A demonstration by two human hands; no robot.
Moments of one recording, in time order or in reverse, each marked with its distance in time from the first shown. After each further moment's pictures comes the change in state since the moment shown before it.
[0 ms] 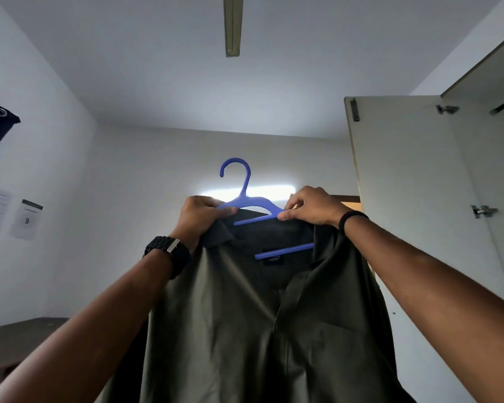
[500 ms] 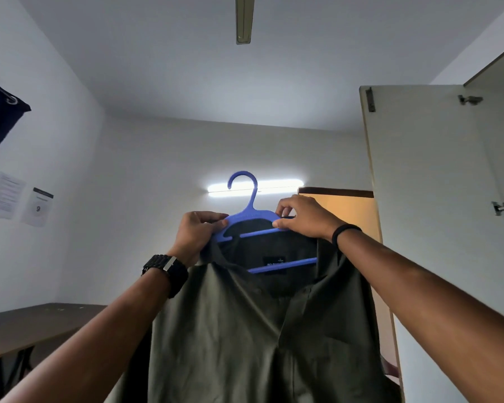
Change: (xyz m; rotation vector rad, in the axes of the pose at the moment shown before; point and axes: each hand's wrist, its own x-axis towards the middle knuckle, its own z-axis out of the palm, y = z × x) left_hand -0.008 -0.055 -0.014 -0.137 0.031 -0.112; right_hand 0.004 -0.011 0.052 -0.020 -0.049 -0.070
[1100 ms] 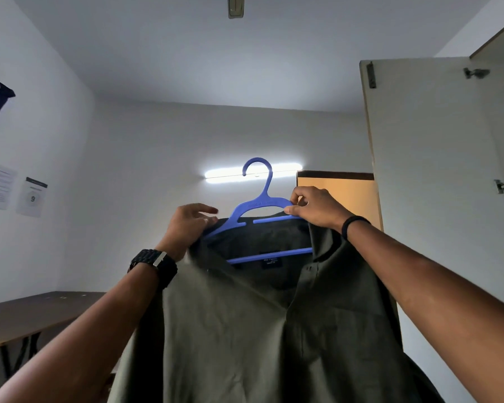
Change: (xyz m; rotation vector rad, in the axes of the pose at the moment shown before) left_hand 0.005 -0.025 -0.004 0.269 0.010 0.012; right_hand -0.001 0.038 0.018 0.126 0.057 0.144
